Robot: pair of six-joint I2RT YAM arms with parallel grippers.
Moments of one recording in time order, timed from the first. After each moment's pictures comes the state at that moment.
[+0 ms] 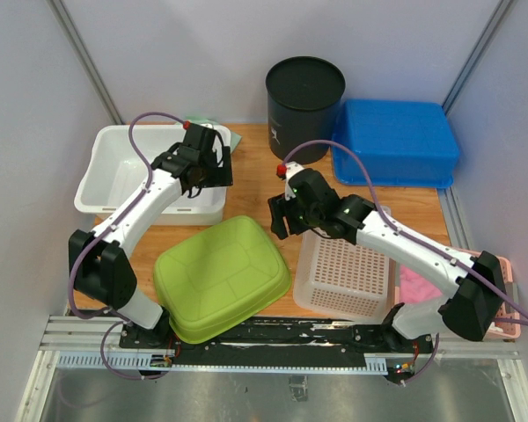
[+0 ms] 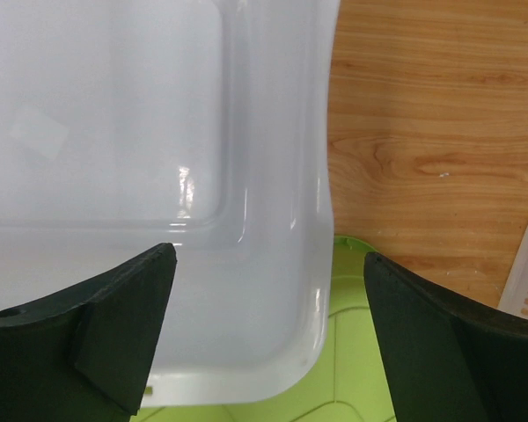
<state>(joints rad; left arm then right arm) -0.39 1.59 1.38 -0.62 -0.18 -0.38 0.90 1.43 1.20 -0.54 0.04 0.29</state>
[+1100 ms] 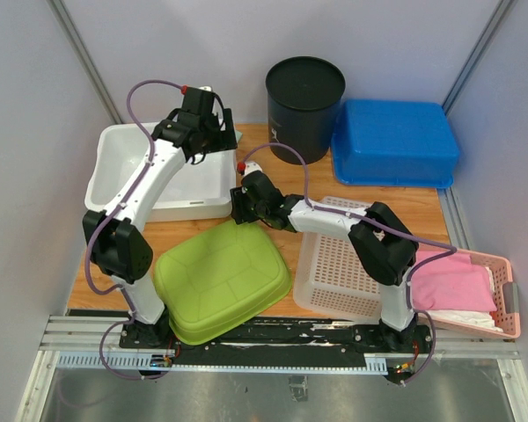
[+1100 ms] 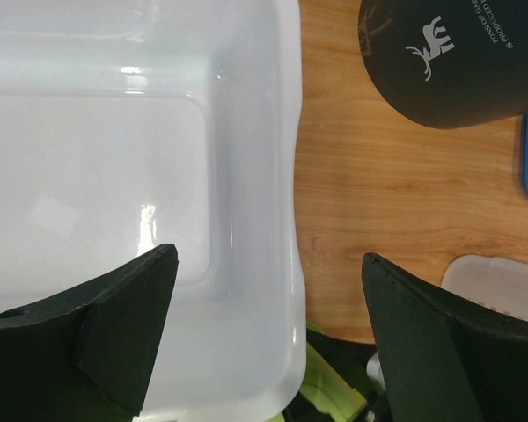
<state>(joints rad) -0.34 1.72 1.77 -0.75 -0.18 -0.41 0.88 1.96 1.35 -0.04 0.08 0.41</state>
